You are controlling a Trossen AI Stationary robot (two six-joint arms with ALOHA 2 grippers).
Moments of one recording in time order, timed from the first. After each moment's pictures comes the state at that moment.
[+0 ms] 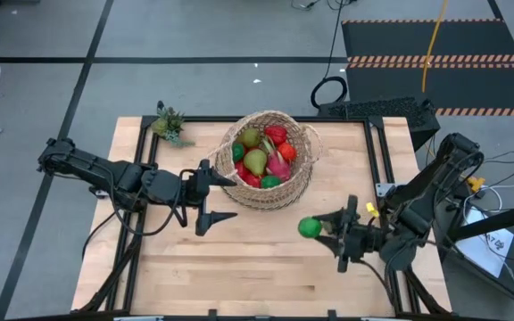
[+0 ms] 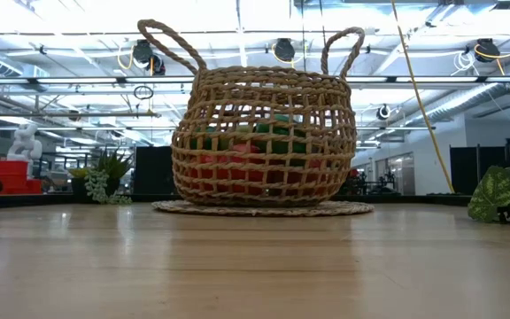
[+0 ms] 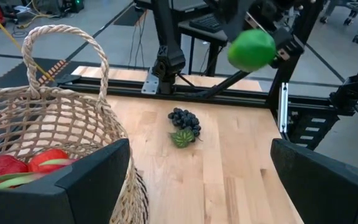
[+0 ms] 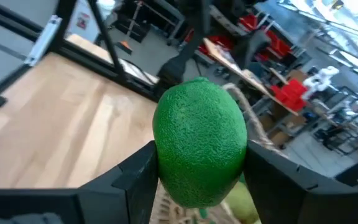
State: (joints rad) left arm -0.34 1.19 1.17 -0.29 -0.32 -0.19; right arm 0.84 1.21 1.01 -0.19 1.03 -0.23
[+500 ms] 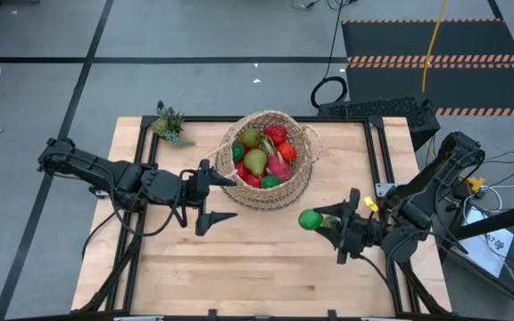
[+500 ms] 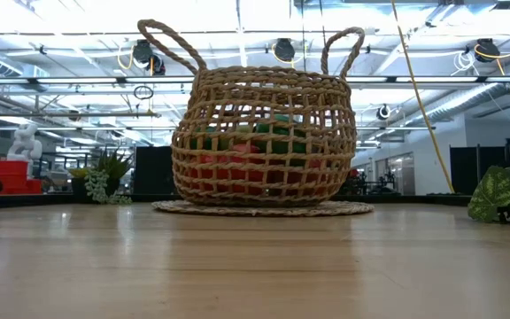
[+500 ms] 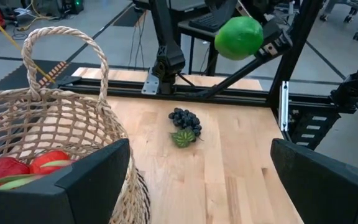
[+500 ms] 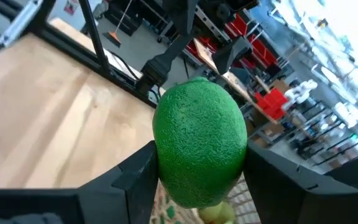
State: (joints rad) left arm -0.34 1.19 1.17 -0.30 -0.32 -0.18; right arm 0.82 1.18 1.01 -0.19 1.05 -0.39
